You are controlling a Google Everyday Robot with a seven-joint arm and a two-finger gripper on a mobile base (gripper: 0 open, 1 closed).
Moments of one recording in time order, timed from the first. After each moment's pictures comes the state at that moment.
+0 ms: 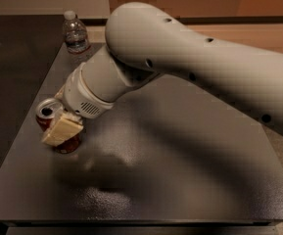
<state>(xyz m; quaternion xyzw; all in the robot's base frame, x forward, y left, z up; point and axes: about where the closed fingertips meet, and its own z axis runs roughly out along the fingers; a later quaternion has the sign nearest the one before) 0.428 0.172 0.891 -0.68 0.61 0.27 0.31</state>
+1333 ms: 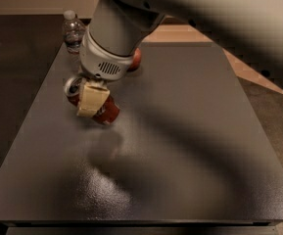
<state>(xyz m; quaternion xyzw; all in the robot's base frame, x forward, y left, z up) 0.463 0.108 0.927 -0.74 0.62 0.13 0.23</state>
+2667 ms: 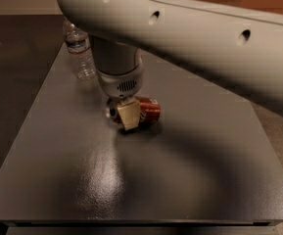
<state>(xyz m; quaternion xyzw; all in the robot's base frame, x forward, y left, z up) 0.472 0.030 0.869 -0.82 0.56 -0.05 0.04</state>
